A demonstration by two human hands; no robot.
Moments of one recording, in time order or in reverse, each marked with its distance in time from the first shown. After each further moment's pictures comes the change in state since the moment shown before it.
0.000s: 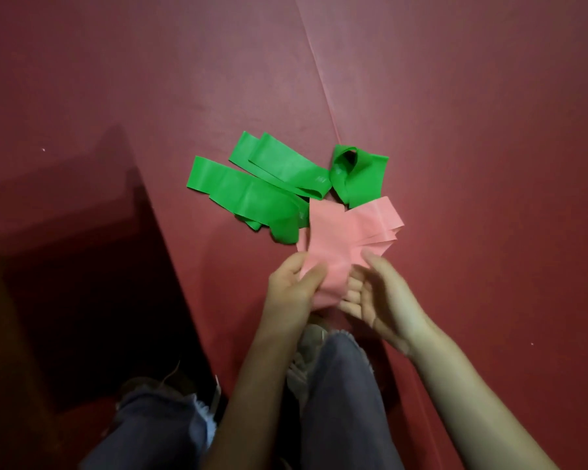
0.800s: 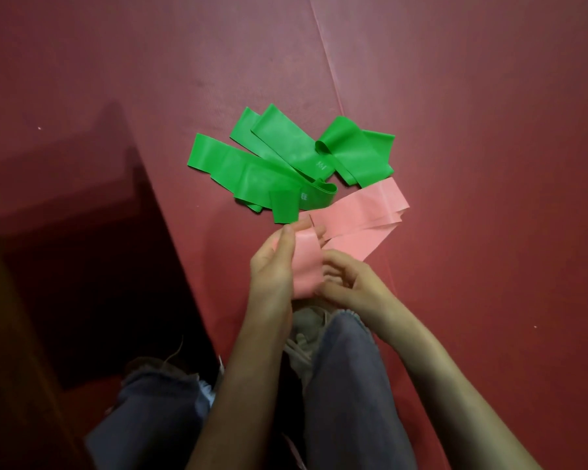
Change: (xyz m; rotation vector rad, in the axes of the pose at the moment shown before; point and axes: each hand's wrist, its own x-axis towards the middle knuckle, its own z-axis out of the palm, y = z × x) left_hand 0.003 0.005 -0.006 -0.171 0.153 0.034; right_hand -0.002 0.018 0.015 -0.526 -0.136 -0.303
